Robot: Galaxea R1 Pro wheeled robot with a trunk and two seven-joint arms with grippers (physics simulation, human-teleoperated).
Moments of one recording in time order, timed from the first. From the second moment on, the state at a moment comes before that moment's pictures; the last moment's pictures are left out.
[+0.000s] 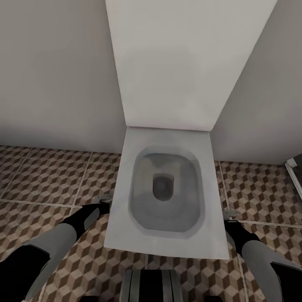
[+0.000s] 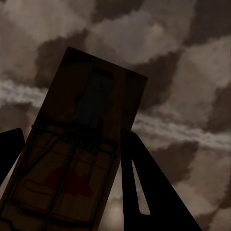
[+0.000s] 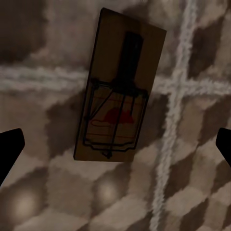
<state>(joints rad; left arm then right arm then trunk) -0.96 0.07 -0.41 -0.26 0.57 0.27 0.15 -0.86 -0.14 -0.21 -0.21 0.28 0.22 -0.13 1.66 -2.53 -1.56</state>
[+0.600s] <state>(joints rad) -0.96 0.07 -0.41 -0.26 0.57 0.27 0.15 -0.86 -0.14 -0.21 -0.22 0.28 0.22 -0.12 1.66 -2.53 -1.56</state>
